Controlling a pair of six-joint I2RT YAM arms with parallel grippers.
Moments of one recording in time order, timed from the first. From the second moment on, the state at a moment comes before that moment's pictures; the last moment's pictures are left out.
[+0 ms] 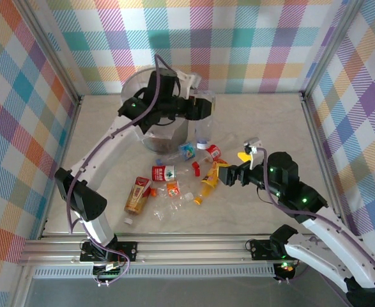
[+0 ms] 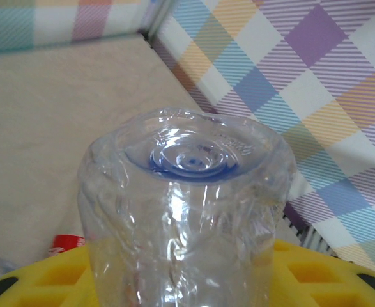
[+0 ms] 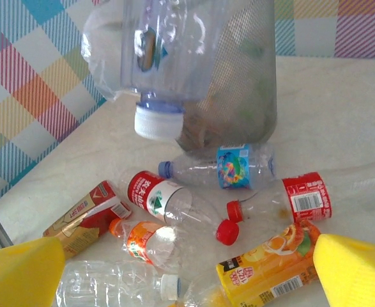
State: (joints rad) left arm -0.60 1.73 1.94 -0.69 0.40 -0.36; right arm 0.66 0.68 0.76 -0.40 -0.13 0.29
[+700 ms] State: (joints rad) left arm -0.43 1.73 2.27 -0.85 0.11 -0.07; right arm 0.66 0.64 0.85 -0.41 -0.11 0.28
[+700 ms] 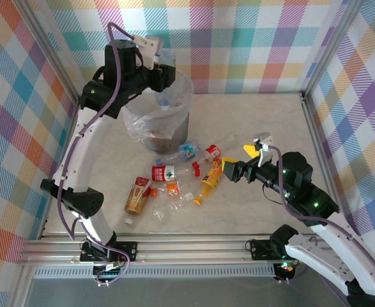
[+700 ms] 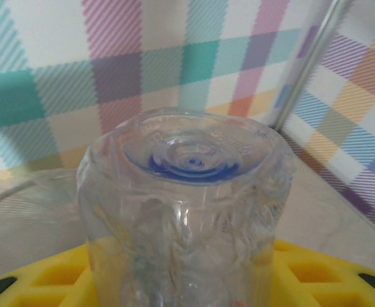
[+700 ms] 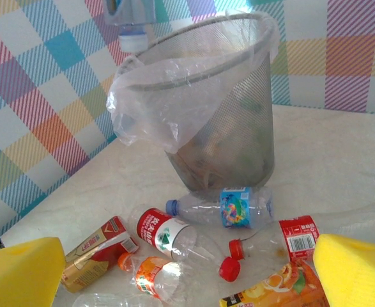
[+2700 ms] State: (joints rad) left arm -0.29 2.05 2.17 -0.87 -0.04 0.02; right arm 0.66 0.67 0.83 -0.52 -0.10 0.34
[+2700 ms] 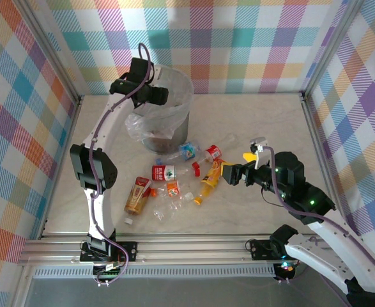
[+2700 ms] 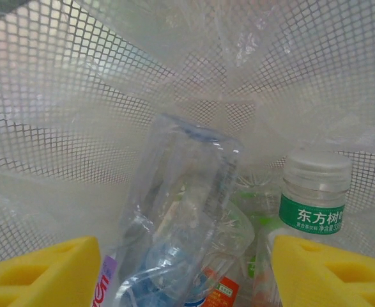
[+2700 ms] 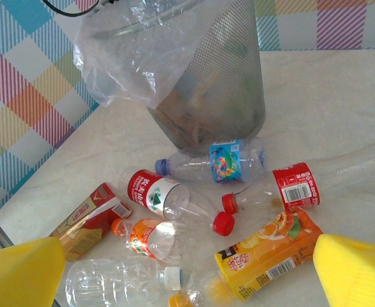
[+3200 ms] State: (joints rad) left arm -0.29 1.82 2.12 -0.89 0.08 -0.04; right arm 0.66 0.67 0.83 -0.53 -0.09 0.36
